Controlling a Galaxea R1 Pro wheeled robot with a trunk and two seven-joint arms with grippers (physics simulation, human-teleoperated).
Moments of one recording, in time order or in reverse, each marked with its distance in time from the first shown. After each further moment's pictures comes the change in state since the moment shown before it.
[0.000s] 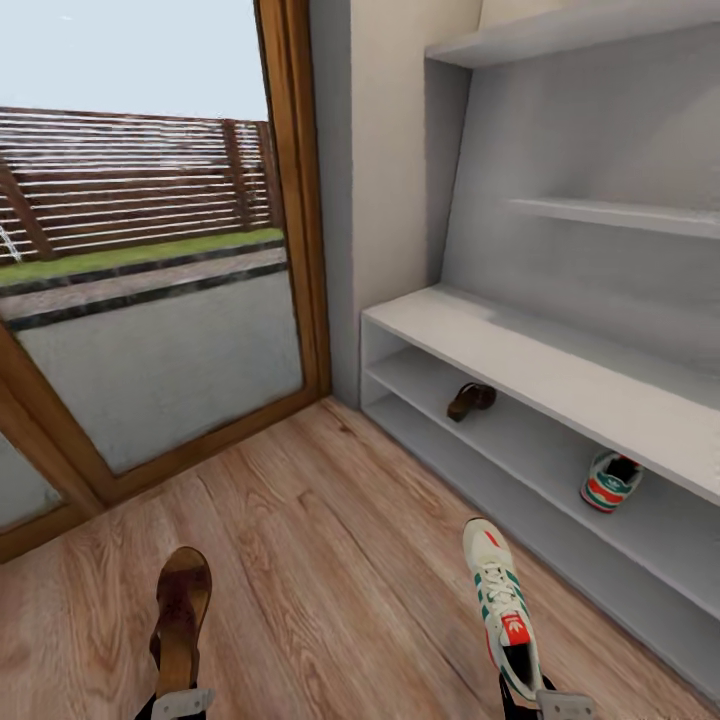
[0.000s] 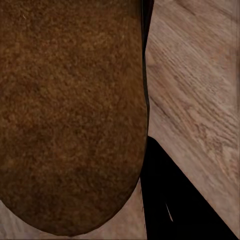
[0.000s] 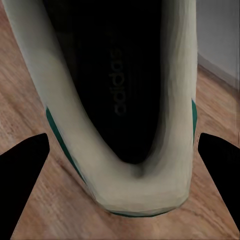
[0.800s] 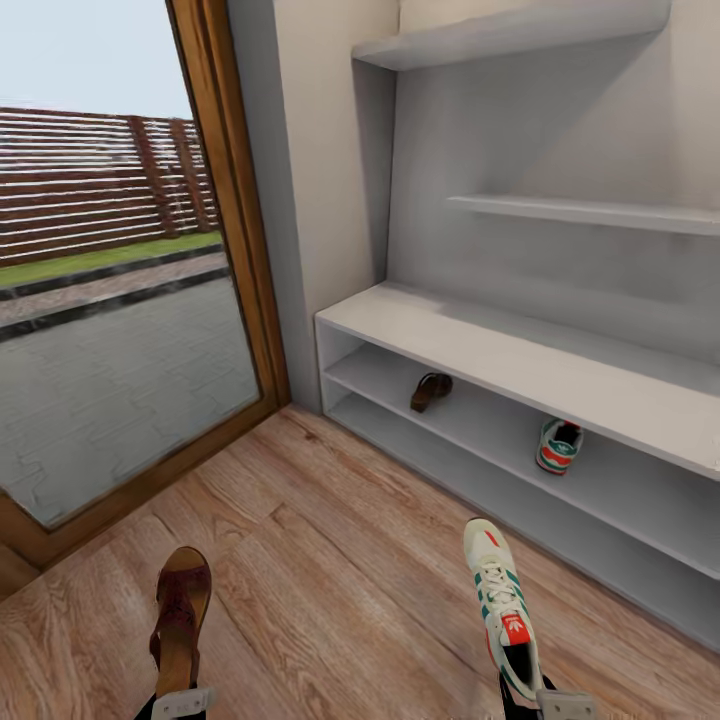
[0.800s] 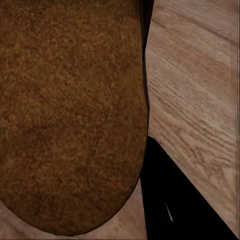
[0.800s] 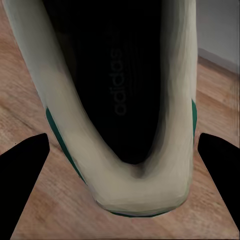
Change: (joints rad) left arm 0.000 0.000 0.000 0.000 0.000 0.000 0.000; right arm 0.000 -0.001 0.000 -0.001 0.000 0.000 0.000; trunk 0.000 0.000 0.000
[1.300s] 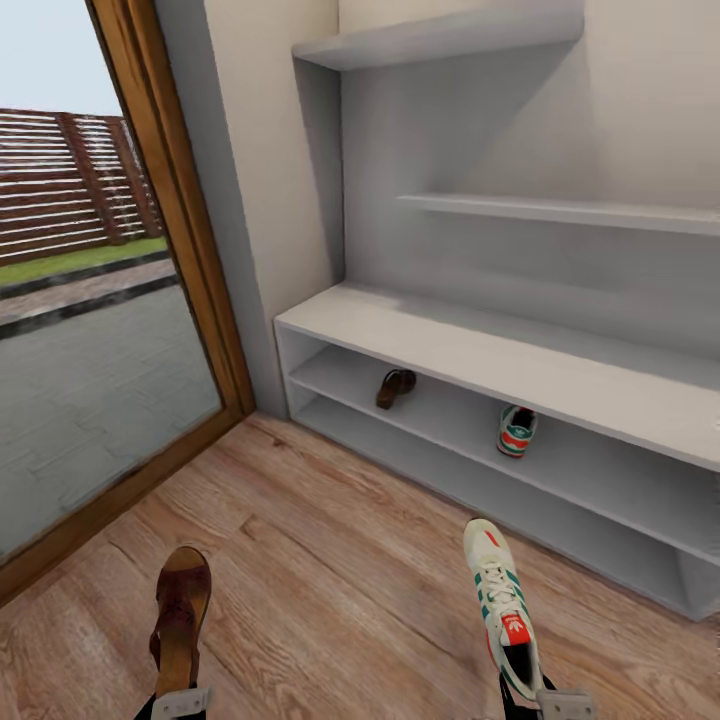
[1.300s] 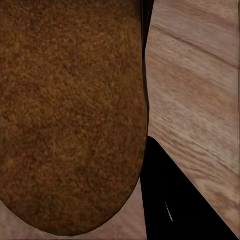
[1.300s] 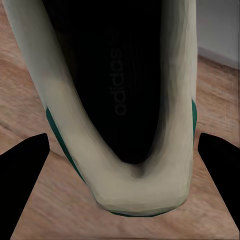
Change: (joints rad) left arm 0.000 0.000 0.000 -0.001 0.001 -0.001 0.000; right arm 0.000 0.000 0.000 0.000 -0.001 0.000 0.000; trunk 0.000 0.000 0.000
